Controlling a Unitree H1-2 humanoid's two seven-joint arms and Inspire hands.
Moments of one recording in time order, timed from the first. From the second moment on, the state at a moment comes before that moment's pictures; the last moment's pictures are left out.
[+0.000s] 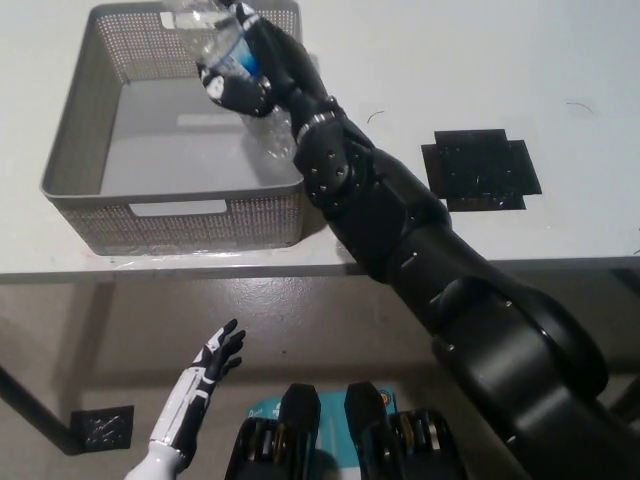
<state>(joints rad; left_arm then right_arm) -0.04 0.11 -0.07 0.25 0.02 -0.31 -0.11 -1.32 0.15 0.30 1.33 -0.32 -0.25 -0.25</state>
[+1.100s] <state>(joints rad) -0.06 0.11 -0.13 0.25 0.05 -0.30 -0.13 -1.06 -0.01 0.19 0.77 -0.26 -0.17 0.02</state>
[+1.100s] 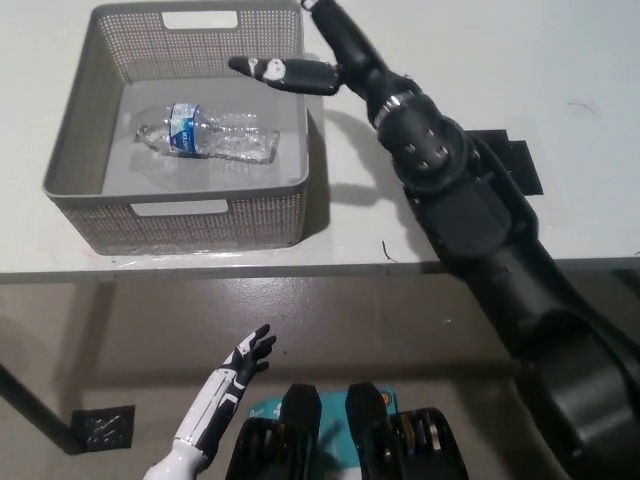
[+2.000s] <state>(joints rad) -0.04 0.12 -0.09 0.31 0.05 -0.31 -0.13 0.07 -0.19 -0.03 -0.02 0.00 -0.23 0.06</state>
